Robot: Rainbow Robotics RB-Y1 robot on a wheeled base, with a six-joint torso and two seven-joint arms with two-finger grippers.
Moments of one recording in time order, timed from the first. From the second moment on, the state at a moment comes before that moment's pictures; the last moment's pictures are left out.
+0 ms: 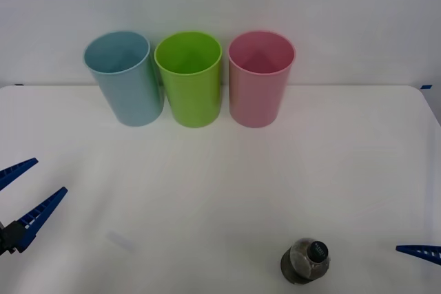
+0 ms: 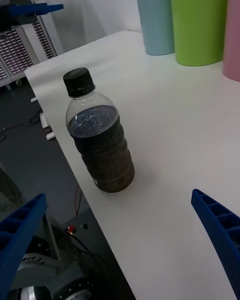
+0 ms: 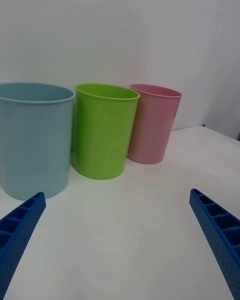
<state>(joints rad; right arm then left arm) 0.44 -0.63 -0.38 -1.48 1.07 -1.57 0.20 0.35 0.40 0.52 -1.66 -0.96 -1.22 0.00</state>
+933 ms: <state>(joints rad) 0.28 -0.62 -0.14 -1.26 1.06 -1.57 0.47 0.35 0.40 0.52 -1.66 -0.96 -1.22 0.00</state>
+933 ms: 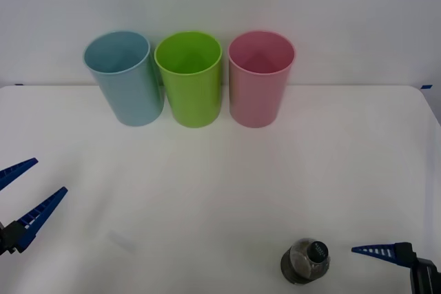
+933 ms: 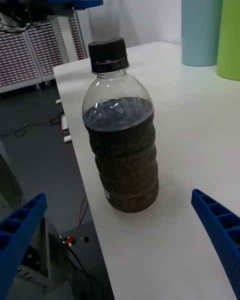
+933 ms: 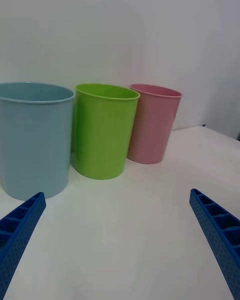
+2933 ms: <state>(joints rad) 0.19 -0.35 -0.10 -1.26 1.19 -1.48 0.56 0.35 0.40 0.52 -1.66 -0.96 -1.22 0.00</state>
